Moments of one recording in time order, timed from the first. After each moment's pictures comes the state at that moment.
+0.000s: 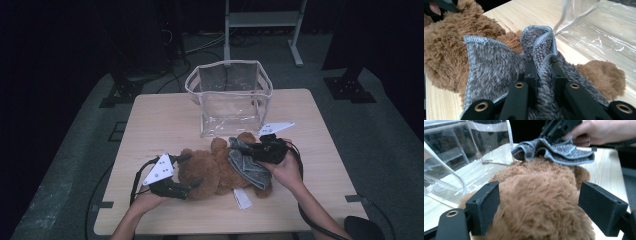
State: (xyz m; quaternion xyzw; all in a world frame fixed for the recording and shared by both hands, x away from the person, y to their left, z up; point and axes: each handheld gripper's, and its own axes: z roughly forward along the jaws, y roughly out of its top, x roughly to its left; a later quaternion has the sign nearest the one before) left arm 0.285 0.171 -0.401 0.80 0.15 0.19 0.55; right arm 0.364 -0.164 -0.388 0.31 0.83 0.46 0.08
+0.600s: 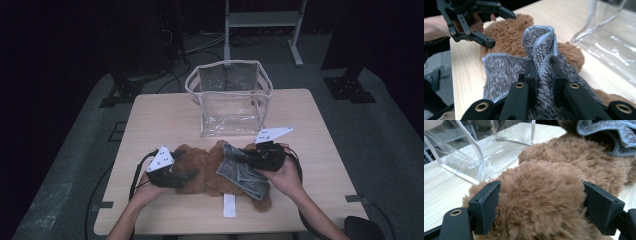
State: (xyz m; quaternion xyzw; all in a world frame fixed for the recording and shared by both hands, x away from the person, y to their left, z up) left arm 0.318 0.185 -0.418 0.81 0.21 0.19 0.51; right arm 0.335 -0.156 -0.372 0.27 0.83 0.48 0.06
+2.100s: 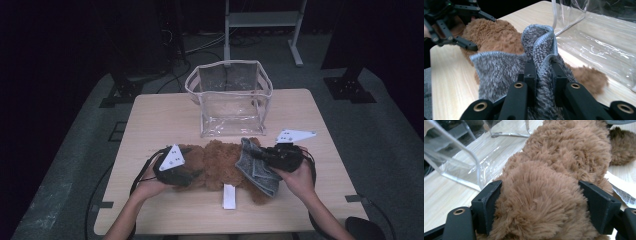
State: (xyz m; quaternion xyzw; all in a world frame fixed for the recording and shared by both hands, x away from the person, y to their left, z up) left arm 0.326 0.169 -0.411 0.85 0.17 0.21 0.46; right arm 0.335 -0.203 -0.388 0.31 0.80 0.51 0.10
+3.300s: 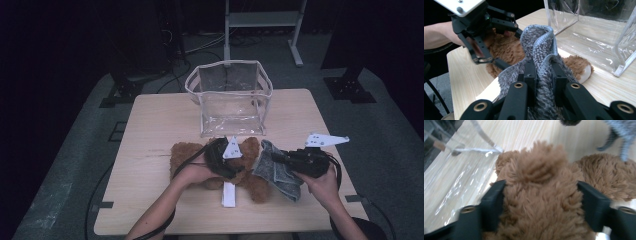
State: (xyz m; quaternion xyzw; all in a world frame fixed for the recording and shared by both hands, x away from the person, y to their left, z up) left arm 0.352 0.027 -0.396 0.91 0.08 0.19 0.35; right arm 0.315 -0.258 -0.383 0.32 0.77 0.54 0.09
